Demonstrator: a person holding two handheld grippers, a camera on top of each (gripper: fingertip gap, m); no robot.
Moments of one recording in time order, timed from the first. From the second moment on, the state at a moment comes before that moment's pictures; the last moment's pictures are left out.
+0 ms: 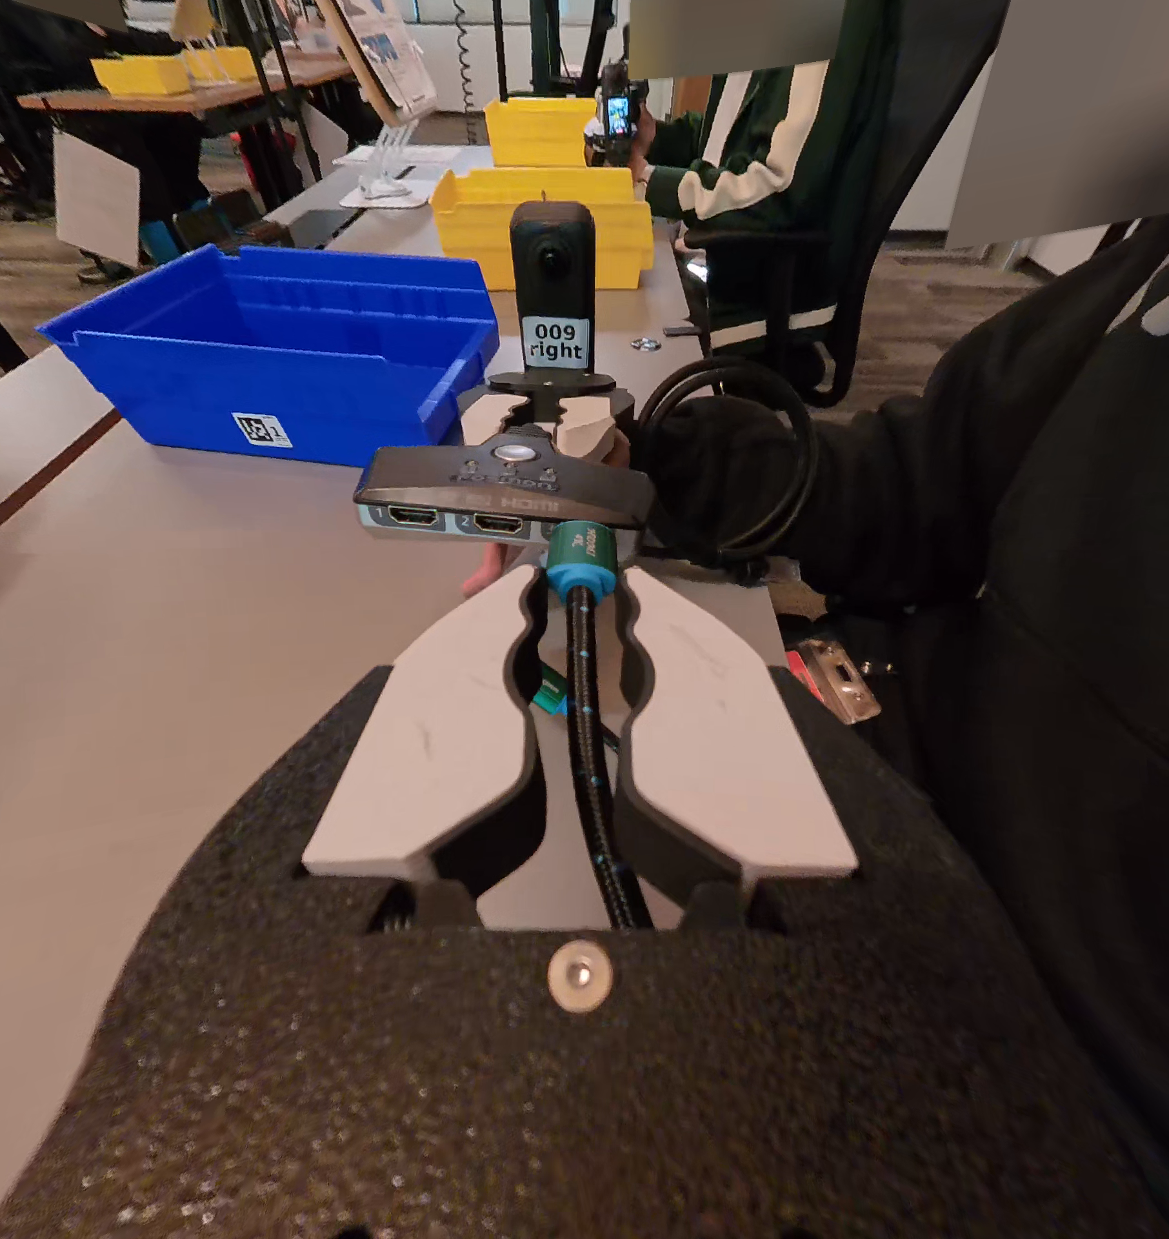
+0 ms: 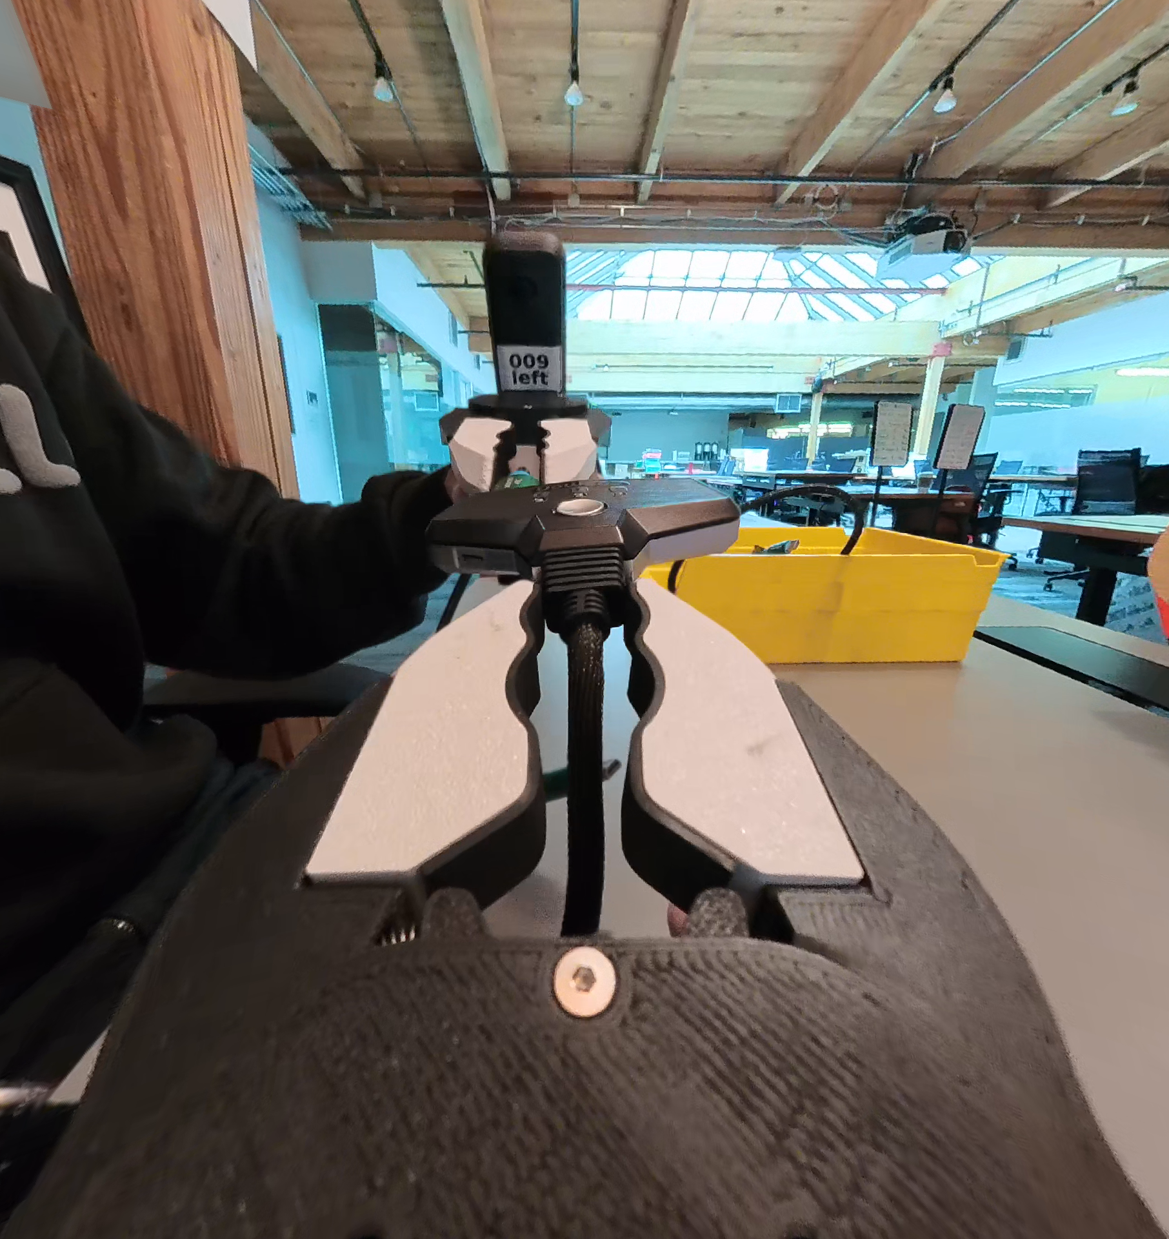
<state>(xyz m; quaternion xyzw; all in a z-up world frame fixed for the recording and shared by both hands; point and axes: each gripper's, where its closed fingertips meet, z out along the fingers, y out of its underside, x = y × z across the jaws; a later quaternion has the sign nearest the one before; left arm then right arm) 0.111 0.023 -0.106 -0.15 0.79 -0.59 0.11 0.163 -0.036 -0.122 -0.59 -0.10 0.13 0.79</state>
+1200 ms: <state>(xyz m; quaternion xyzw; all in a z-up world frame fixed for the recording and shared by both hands) 0.170 0.208 -0.140 -0.42 0.75 -0.33 0.39 0.196 -0.071 -0.095 -0.51 -0.04 0.12 0.85</state>
